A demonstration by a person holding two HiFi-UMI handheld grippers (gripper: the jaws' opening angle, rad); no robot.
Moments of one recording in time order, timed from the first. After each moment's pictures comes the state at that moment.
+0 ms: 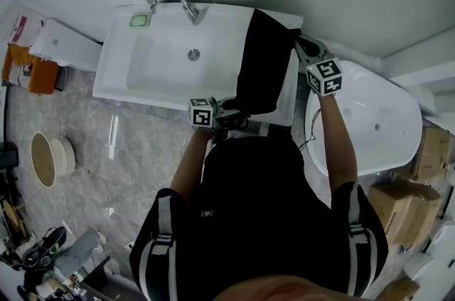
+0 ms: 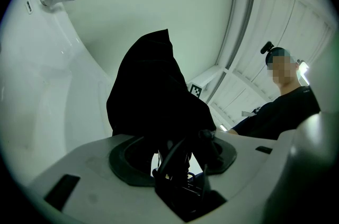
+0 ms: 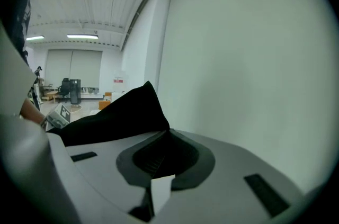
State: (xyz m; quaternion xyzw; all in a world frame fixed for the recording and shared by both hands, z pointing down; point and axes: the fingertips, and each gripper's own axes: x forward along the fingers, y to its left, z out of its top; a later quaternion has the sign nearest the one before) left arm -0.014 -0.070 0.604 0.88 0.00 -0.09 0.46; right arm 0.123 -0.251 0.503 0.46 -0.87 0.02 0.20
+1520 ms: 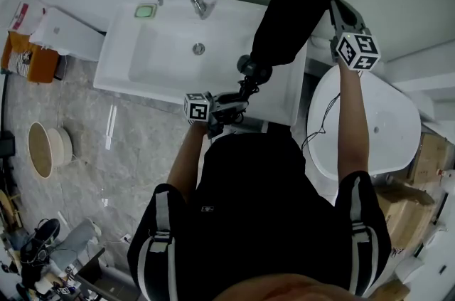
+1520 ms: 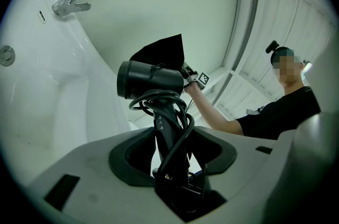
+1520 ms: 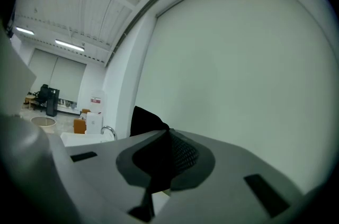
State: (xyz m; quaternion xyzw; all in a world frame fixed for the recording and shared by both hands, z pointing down) left arm -0.048 -0.087 0.623 0.88 -0.03 -0.08 0.47; right arm 0.174 -0.329 0.377 0.55 -0.83 -0.04 0.08
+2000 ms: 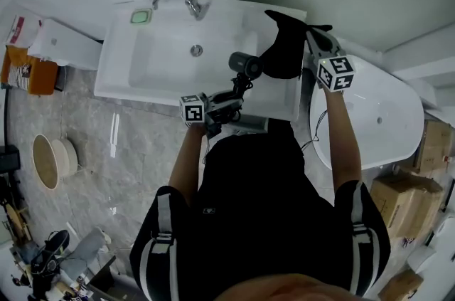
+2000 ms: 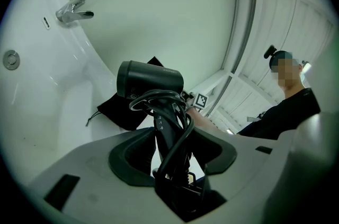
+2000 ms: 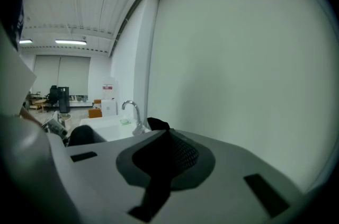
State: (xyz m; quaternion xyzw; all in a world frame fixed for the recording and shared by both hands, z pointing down) left arm -0.067 -0.088 0.619 0.88 -0.04 -0.09 0.47; right arm 0.145 -0.254 0.490 0.51 -0.84 0.04 0.15
